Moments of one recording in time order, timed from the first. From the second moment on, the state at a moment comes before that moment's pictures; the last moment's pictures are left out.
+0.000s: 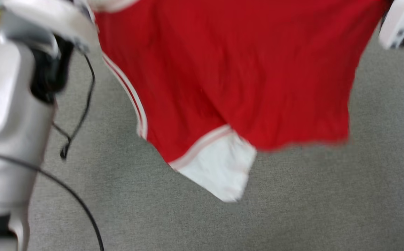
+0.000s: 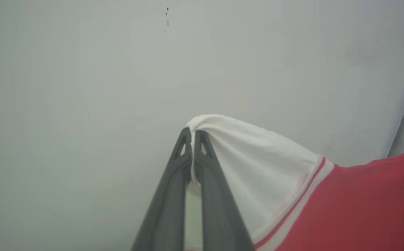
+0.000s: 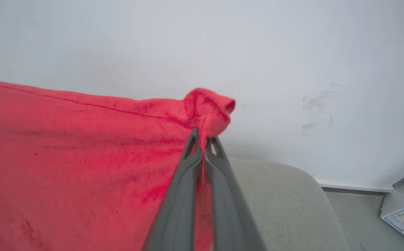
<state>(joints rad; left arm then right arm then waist) -0.99 0.42 -0.36 0.35 -0.61 0.05 -0.04 -1.13 -0.38 0.33 0.76 0.50 0.13 0.25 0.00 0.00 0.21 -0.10</state>
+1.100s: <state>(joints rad) -1.52 0.37 -0.35 0.92 -0.59 -0.07 -0.20 -1.51 -0.26 0.23 0.99 0.40 0.13 0.04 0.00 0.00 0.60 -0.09</state>
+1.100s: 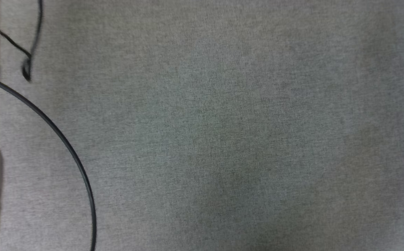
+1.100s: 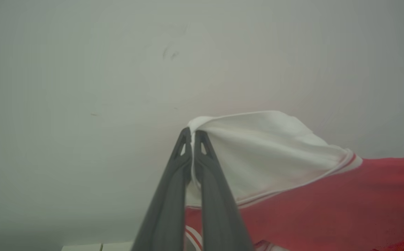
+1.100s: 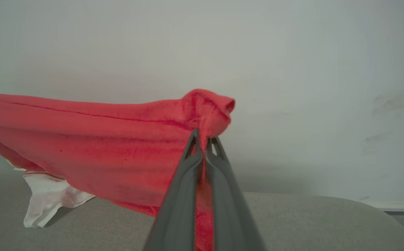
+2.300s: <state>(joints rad) 0.12 0.38 -0.18 0.15 -0.69 0.16 -0.14 -0.25 -0.41 0.41 0.63 0.65 0.13 -0.10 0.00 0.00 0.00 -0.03</state>
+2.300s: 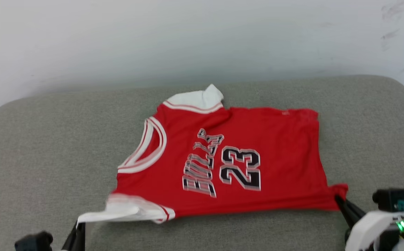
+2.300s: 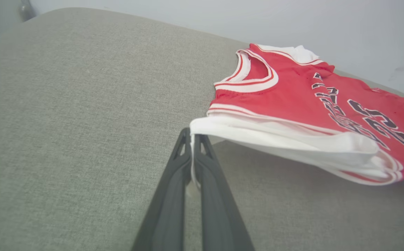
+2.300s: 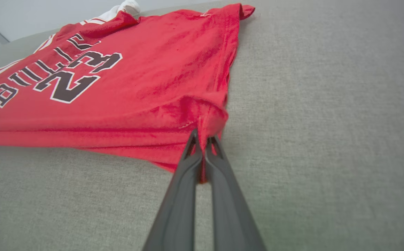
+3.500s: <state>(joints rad) -0.23 0.37 -0.32 0.25 -0.70 0.08 0.05 -0.20 -0.21 0.07 0.31 0.33 0.13 0.31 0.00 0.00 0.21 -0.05</state>
